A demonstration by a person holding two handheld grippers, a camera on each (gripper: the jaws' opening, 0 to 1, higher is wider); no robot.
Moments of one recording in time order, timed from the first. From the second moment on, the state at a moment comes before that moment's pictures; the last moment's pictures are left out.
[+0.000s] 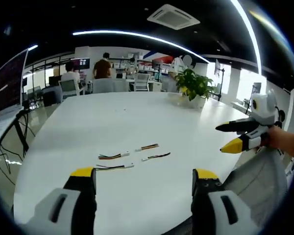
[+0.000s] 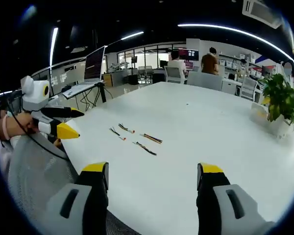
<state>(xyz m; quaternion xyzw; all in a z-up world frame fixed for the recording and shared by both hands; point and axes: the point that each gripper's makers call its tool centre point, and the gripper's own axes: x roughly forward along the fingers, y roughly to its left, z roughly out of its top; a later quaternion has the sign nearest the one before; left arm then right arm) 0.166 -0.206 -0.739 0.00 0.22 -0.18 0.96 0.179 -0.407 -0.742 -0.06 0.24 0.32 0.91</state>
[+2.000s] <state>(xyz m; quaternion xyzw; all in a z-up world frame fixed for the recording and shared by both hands) 0.167 -0.202 -0.740 -0.01 0.22 -0.16 0.96 0.174 -0.404 -0.748 -0.08 0.25 0.33 0.91</state>
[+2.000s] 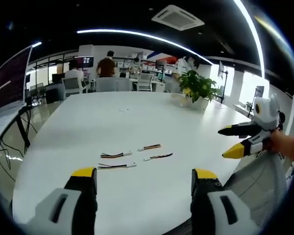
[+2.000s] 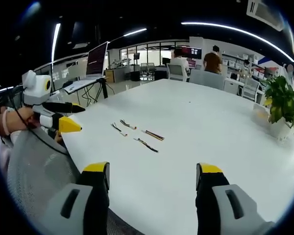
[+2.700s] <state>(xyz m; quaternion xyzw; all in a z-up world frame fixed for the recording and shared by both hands) 0.167 -0.200 -0.741 -0.03 0.23 -0.16 0.96 0.173 -0.399 -0.751 -0.06 0.26 0.35 0.90</state>
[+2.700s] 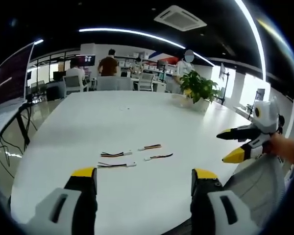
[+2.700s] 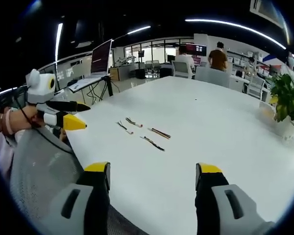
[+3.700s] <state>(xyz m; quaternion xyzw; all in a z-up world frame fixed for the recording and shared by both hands) 0.179 -0.163 -0.726 -0.07 0.21 -0.13 0.97 0.194 -0.380 -0.726 -0.07 0.23 0.38 0.90</state>
